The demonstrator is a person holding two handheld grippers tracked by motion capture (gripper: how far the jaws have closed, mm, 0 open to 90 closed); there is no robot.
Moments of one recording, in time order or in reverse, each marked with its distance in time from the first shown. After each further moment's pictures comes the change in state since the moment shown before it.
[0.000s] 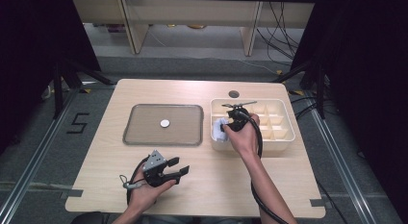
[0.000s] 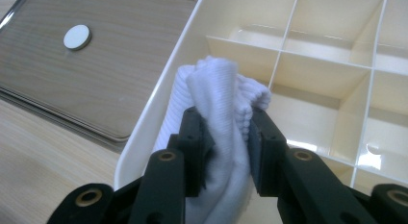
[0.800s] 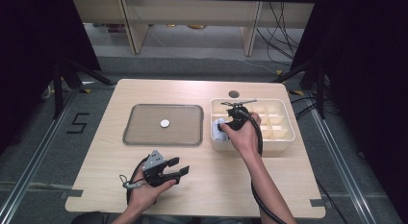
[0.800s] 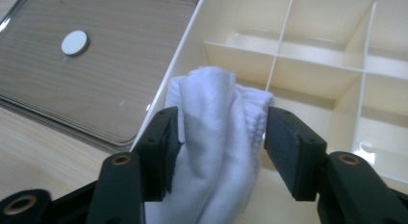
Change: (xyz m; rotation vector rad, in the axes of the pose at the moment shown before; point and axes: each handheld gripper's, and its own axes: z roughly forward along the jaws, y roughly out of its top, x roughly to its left) left arm 0.000 0.001 -0.001 0.002 -0.001 -0.004; right arm 0.006 0.004 -0.007 0.020 -0.028 0.061
